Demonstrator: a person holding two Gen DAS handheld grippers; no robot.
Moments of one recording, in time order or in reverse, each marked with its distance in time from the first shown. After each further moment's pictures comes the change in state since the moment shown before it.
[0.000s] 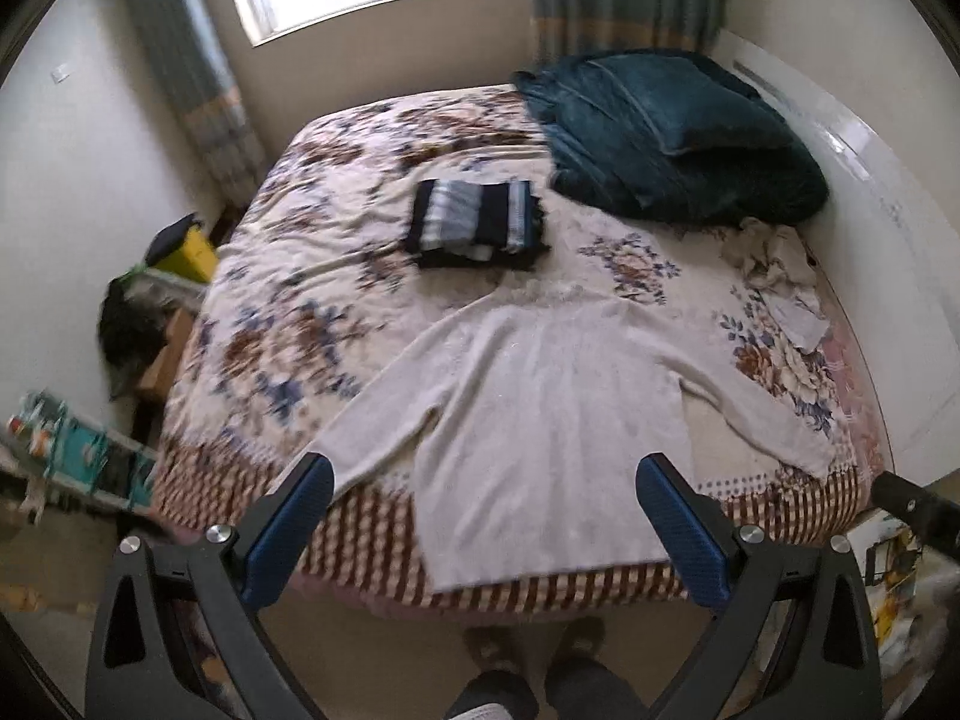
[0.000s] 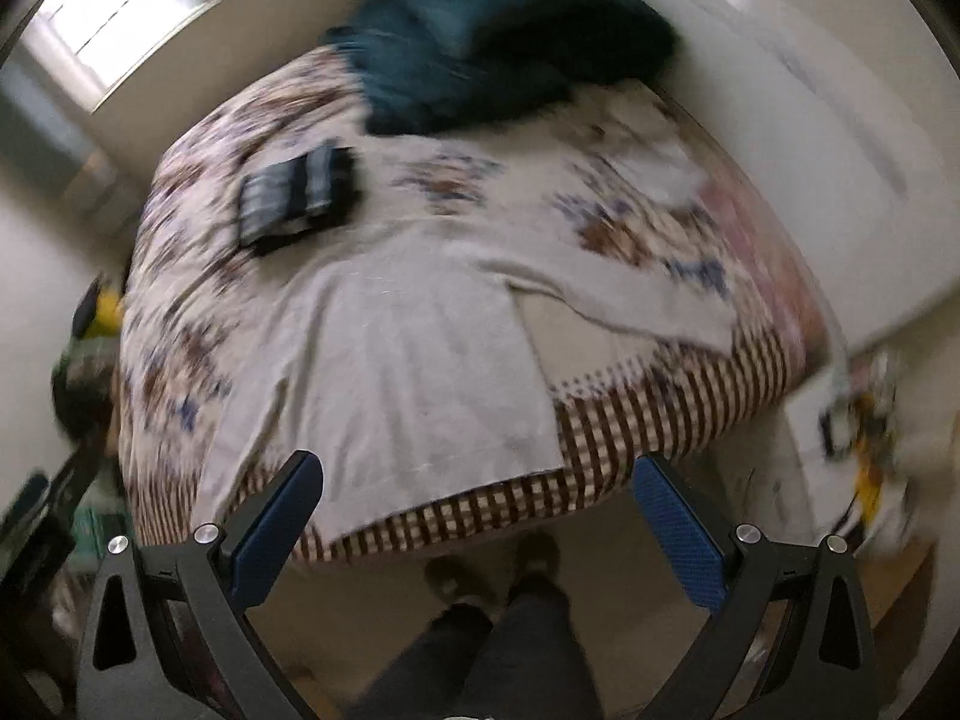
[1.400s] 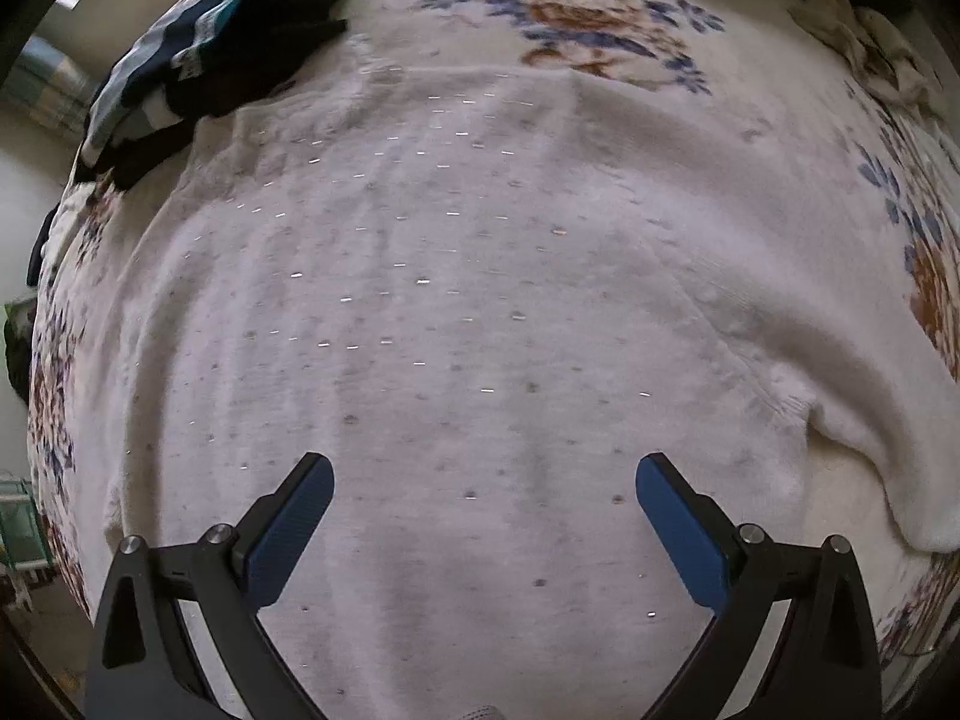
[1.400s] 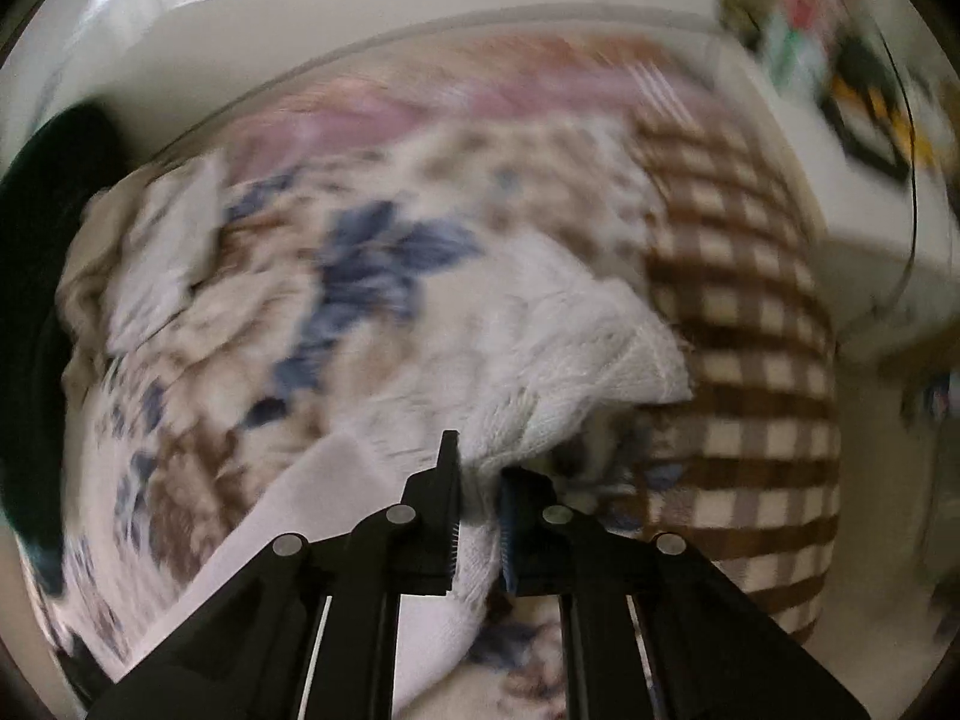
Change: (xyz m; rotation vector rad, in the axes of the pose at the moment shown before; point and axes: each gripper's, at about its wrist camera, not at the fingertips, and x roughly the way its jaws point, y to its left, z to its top) left arm 0.464 -0.193 0.040 0.135 0.392 0.015; right arm 0.471 -0.378 0.126 0.987 -0.193 -0.246
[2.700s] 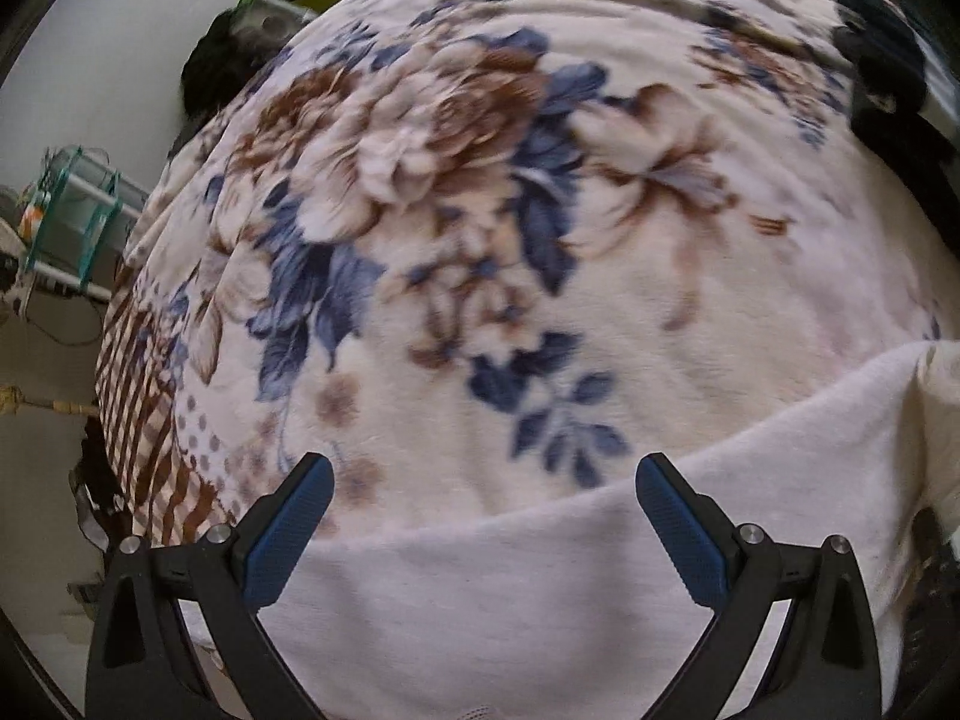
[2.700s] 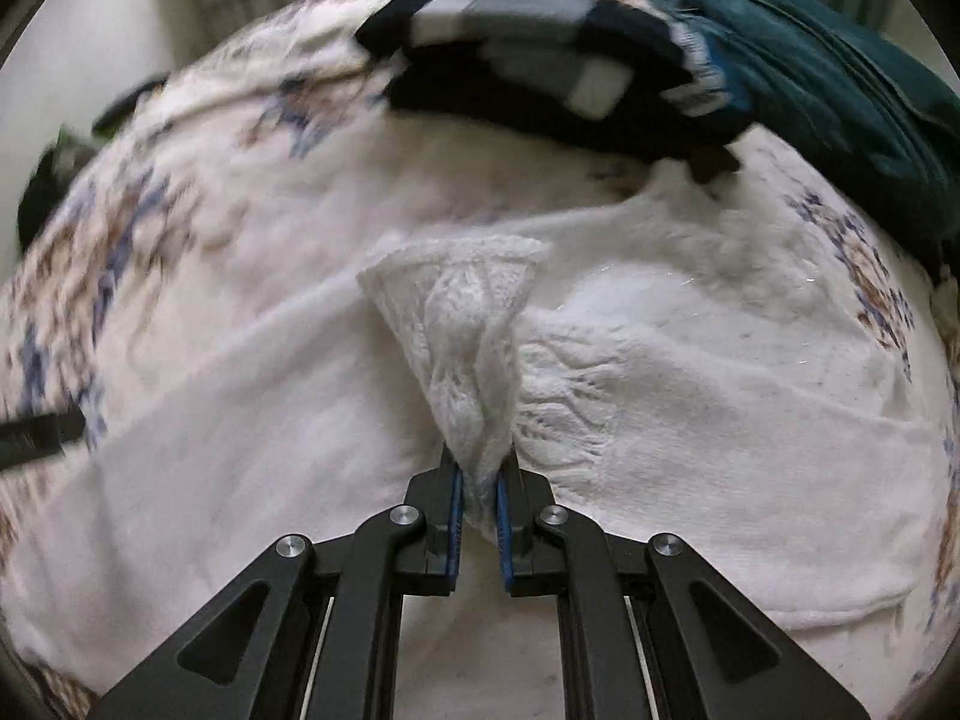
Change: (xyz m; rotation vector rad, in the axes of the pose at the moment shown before) left arm 0.054 0.483 -0.112 -0.714 0.060 0.199; right arm -0.138 0.340 -0.709 -1.623 0.059 0.411
